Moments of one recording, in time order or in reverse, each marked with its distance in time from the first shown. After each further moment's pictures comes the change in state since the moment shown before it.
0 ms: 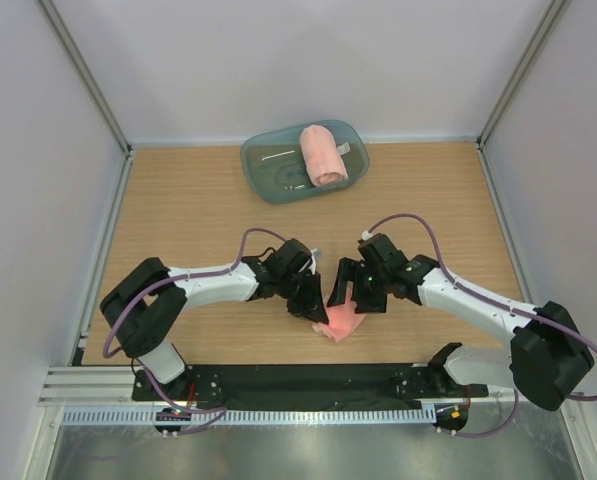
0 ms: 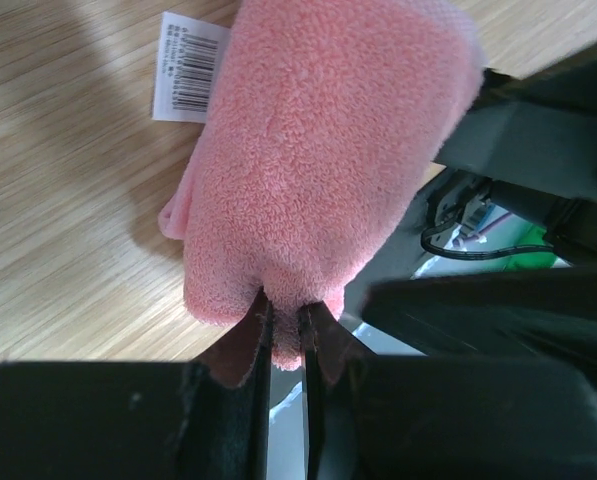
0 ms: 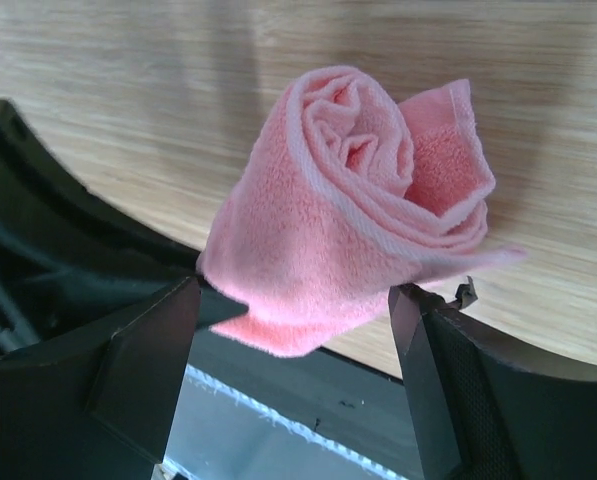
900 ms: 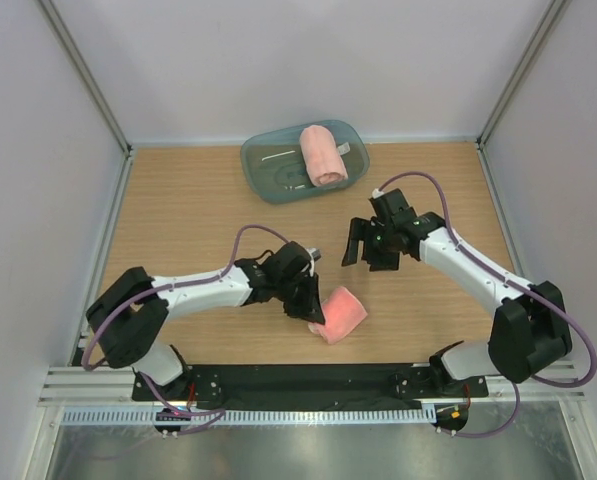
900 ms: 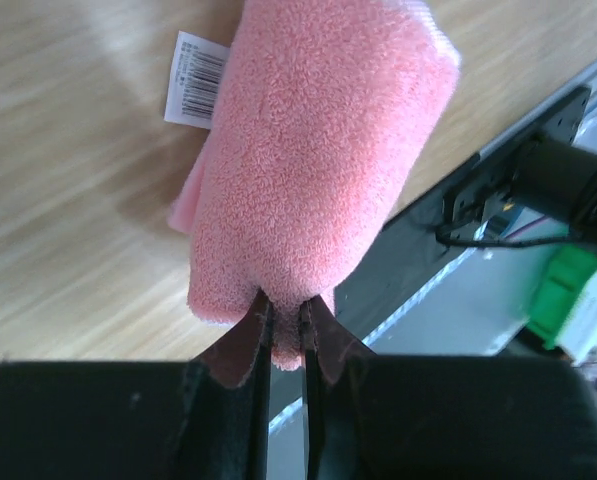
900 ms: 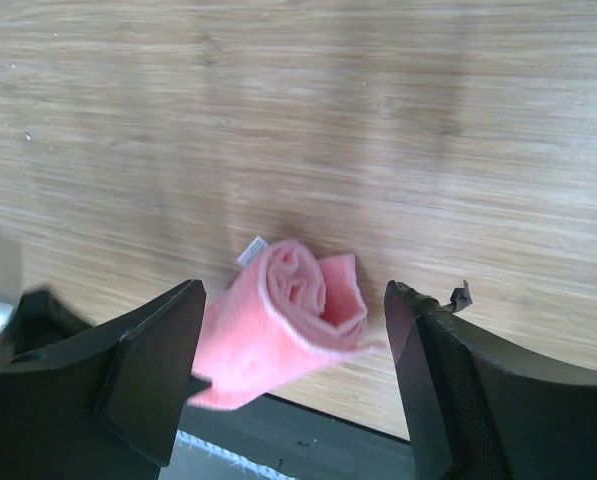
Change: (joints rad) left arm -0.066 -0.116 -0.002 -0.084 -0.137 0.043; right arm -0.206 0.176 0.314 -0.157 0.072 -0.255
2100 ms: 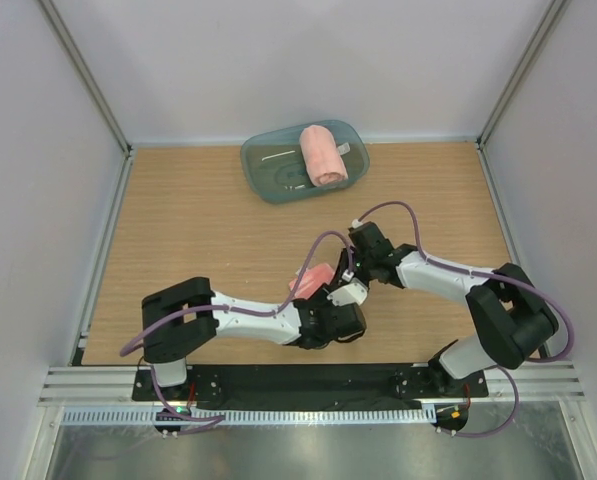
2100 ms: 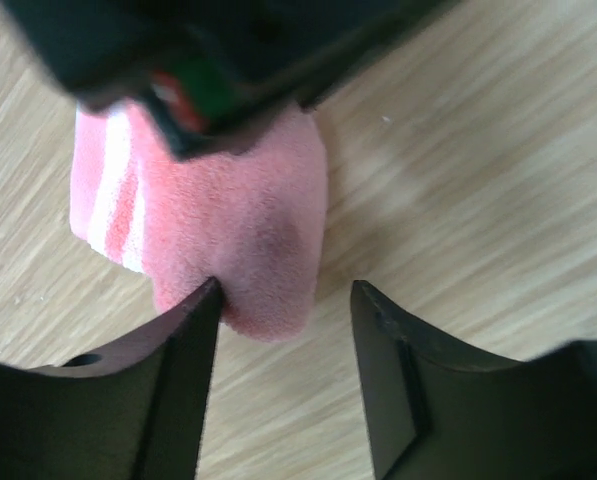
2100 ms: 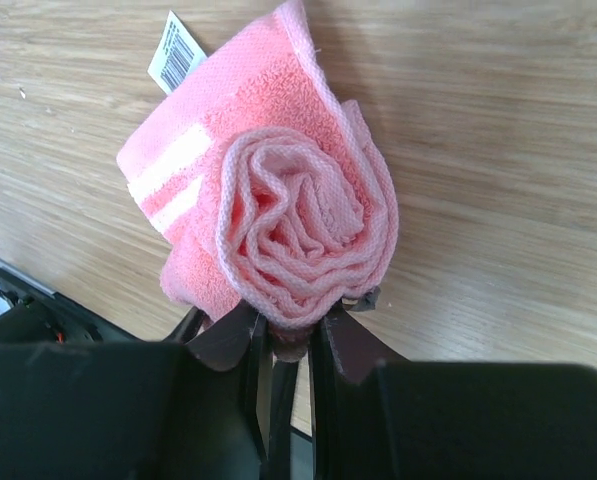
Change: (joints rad) left arm -0.392 0.287 0.190 -0.101 -0.956 0.440; right arm 0.150 0.082 -0.277 0.412 -0.090 0.221
